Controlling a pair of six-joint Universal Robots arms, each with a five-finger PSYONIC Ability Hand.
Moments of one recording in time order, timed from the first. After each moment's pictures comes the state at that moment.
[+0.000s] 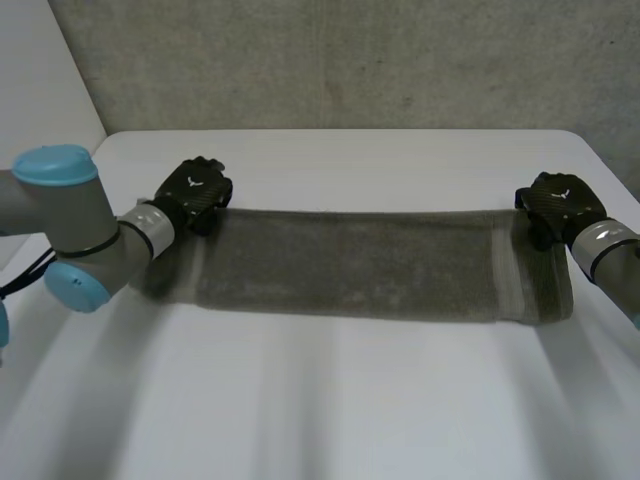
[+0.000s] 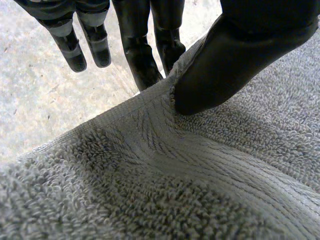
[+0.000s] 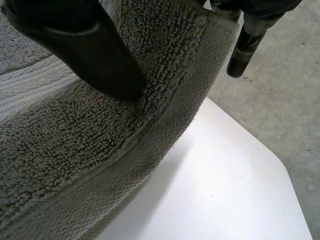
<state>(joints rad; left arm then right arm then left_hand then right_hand) 4.49 -2.43 -1.04 3.26 -1.15 3.59 1.61 -0.96 1.38 -0.17 1.27 2.67 1.27 1.34 0.23 0.23 1.15 1.30 1.31 0.22 0.25 1.15</state>
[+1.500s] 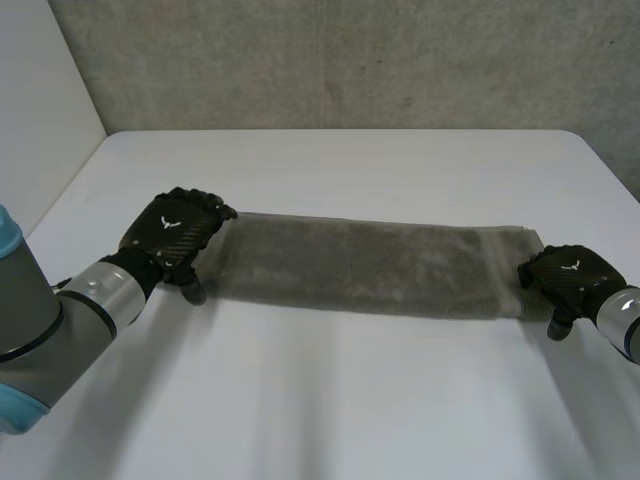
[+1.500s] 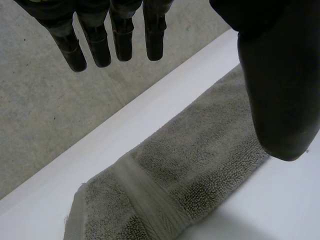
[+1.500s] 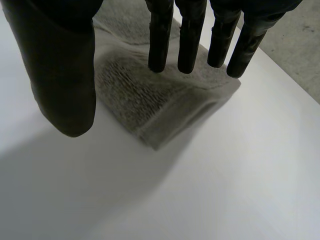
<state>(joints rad) 4.47 -1.84 -1.81 3.44 -1.20 3.50 1.51 -1.16 1.77 -0.08 1.20 2.45 0.28 0.26 0.23 0.23 0.06 0.51 0.51 0.22 0.25 0.35</state>
